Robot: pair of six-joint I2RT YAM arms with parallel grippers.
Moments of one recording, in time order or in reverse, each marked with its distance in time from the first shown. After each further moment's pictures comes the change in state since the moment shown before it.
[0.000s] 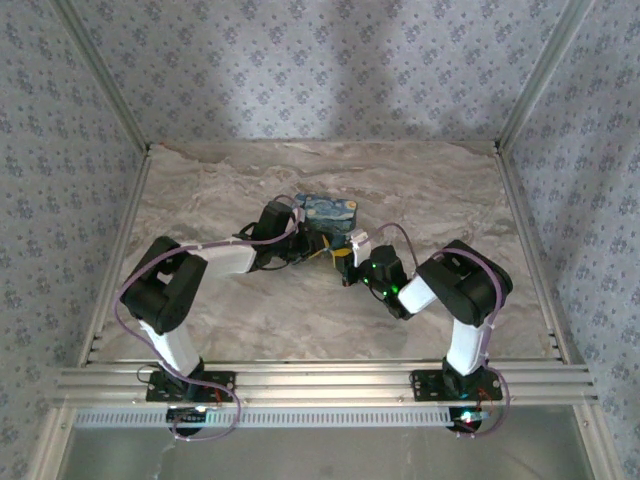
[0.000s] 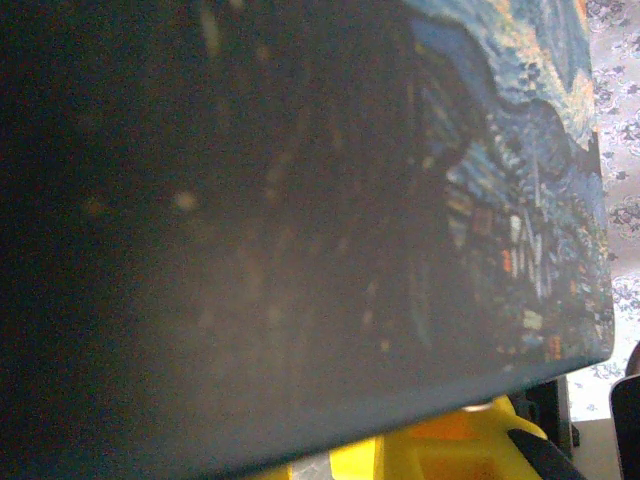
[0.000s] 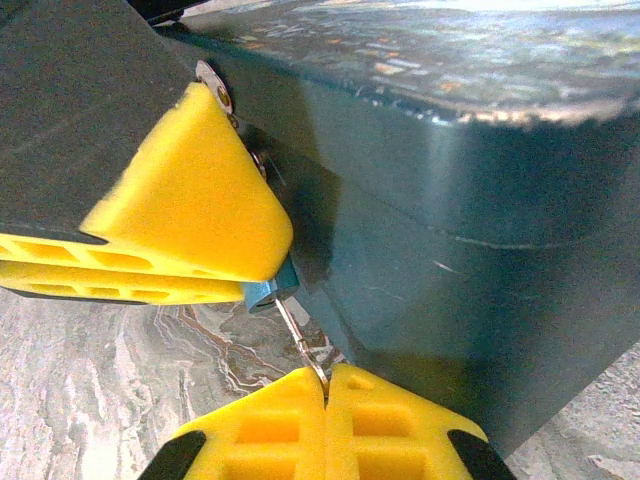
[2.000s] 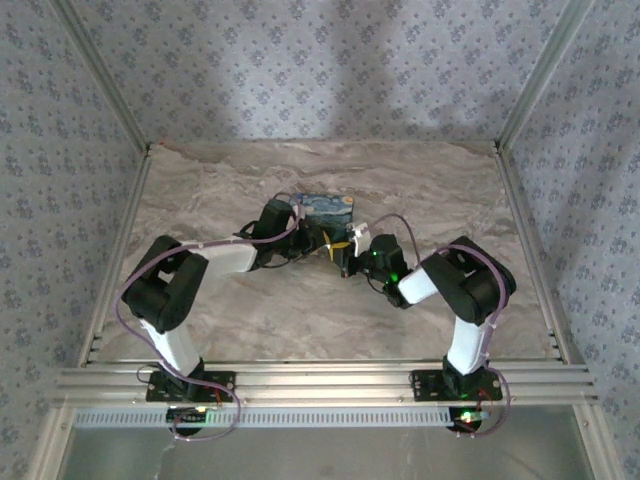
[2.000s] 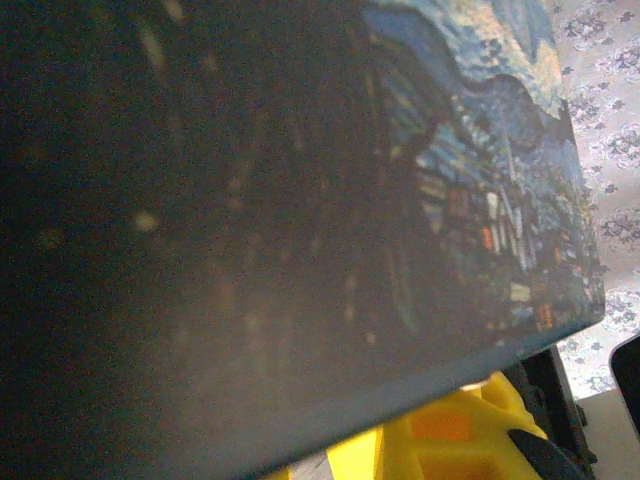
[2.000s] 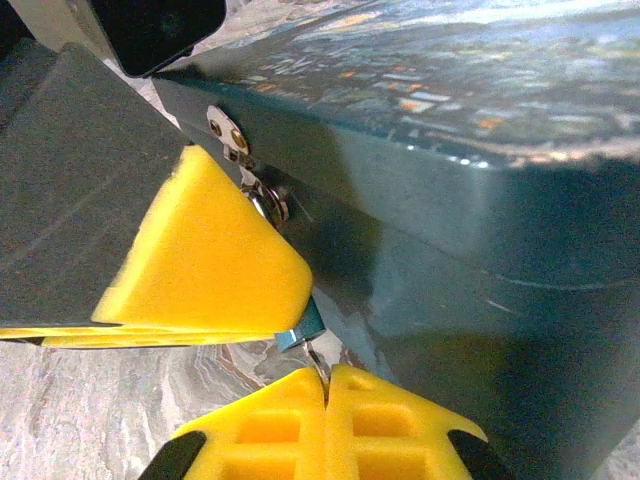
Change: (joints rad) left arm 0.000 0.018 0.013 0.035 -0.013 -0.004; right arm -0.048 -0.005 0.075 -0.086 -0.139 0.121
